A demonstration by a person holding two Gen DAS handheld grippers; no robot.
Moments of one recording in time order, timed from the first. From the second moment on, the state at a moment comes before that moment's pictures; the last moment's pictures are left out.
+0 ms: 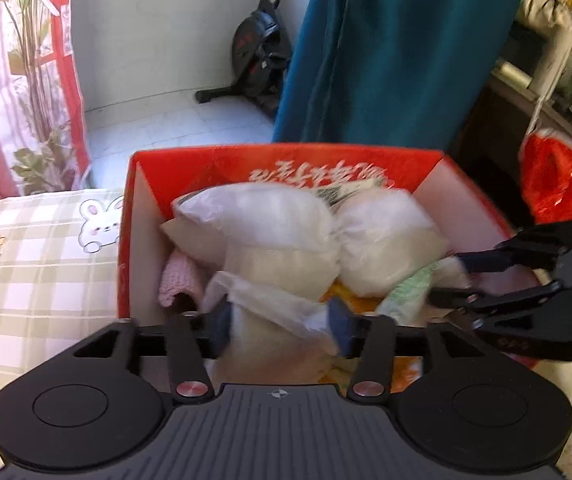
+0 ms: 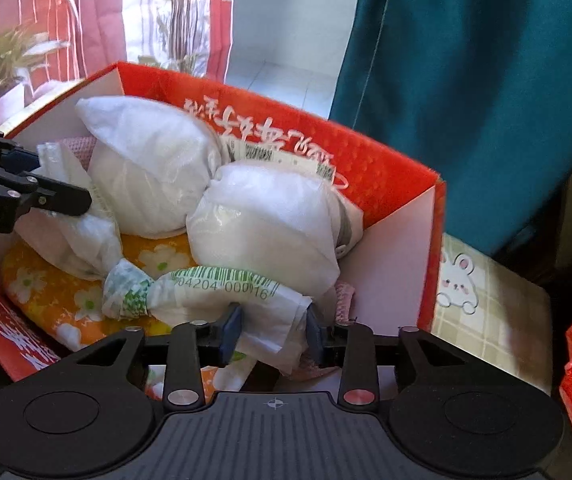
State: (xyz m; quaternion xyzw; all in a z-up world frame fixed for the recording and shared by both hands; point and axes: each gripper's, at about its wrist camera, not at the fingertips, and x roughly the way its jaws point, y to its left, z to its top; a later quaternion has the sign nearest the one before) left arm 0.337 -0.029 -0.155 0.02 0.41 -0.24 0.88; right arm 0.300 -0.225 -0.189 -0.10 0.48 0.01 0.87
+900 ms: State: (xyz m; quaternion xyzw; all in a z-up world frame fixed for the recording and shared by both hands) left arm 0.227 -0.007 -0.101 0.04 0.31 -0.26 0.91; right arm 0.192 -0.186 -0.121 -0.10 0.35 0.07 0.93
